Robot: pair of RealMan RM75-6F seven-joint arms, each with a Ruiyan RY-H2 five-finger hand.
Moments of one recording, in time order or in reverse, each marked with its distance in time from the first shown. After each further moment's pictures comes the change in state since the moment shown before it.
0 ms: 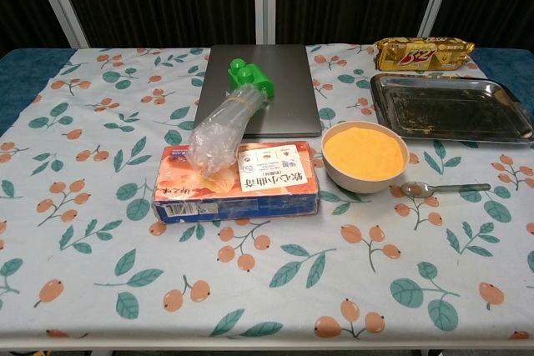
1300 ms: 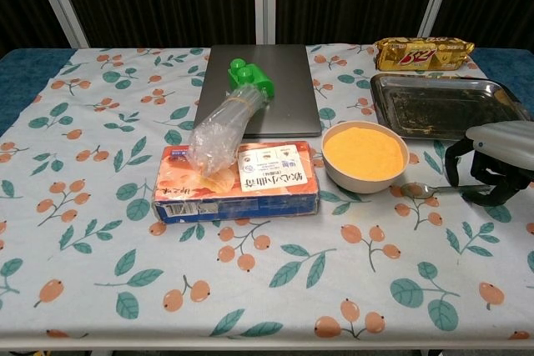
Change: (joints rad) left arm -0.006 -0.016 -0.003 0.032 -0.023 -0.027 -0.031; right arm 0.224 -0.320 -0.006 0.311 0.295 -0.270 -0.199
